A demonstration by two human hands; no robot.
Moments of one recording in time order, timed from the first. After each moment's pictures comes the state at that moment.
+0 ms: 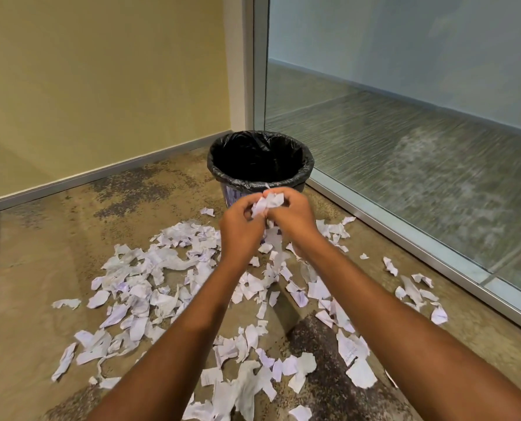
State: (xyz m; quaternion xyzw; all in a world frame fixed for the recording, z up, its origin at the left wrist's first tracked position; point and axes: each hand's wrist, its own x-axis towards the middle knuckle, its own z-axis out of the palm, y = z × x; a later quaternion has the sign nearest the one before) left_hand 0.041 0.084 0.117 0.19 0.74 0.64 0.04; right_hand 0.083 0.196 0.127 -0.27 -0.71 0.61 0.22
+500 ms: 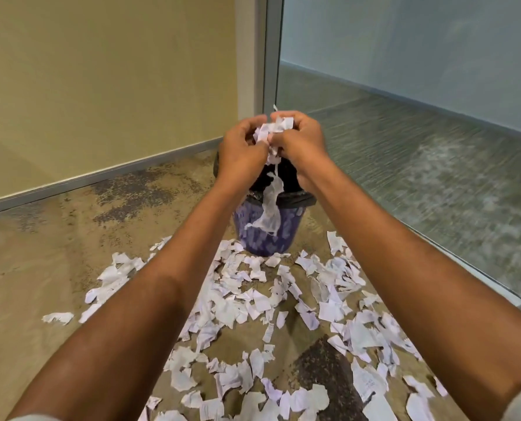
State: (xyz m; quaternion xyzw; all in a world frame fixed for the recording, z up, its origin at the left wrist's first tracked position) left_hand -0.055 0.128 0.219 0.24 0.70 0.67 0.02; right_hand -0.025 0.242 0.224 -0.21 -0.67 0.64 0.32
